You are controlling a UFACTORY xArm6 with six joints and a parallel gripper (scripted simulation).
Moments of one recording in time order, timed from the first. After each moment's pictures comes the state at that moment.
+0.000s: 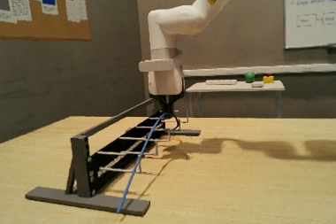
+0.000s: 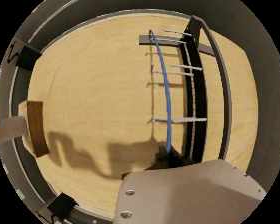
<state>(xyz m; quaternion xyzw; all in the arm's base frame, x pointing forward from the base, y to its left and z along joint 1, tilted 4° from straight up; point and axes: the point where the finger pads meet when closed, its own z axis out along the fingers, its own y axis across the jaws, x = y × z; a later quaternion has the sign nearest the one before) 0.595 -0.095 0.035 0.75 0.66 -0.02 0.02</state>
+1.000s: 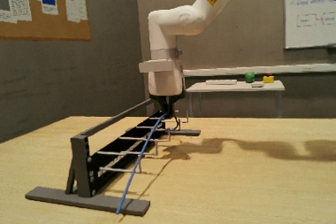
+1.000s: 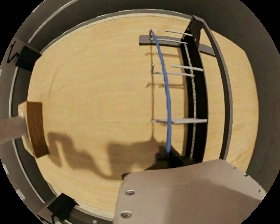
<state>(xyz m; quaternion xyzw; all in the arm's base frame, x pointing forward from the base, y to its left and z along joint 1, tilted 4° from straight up) 0.594 -0.093 0.033 0.76 0.65 -0.02 0.02</state>
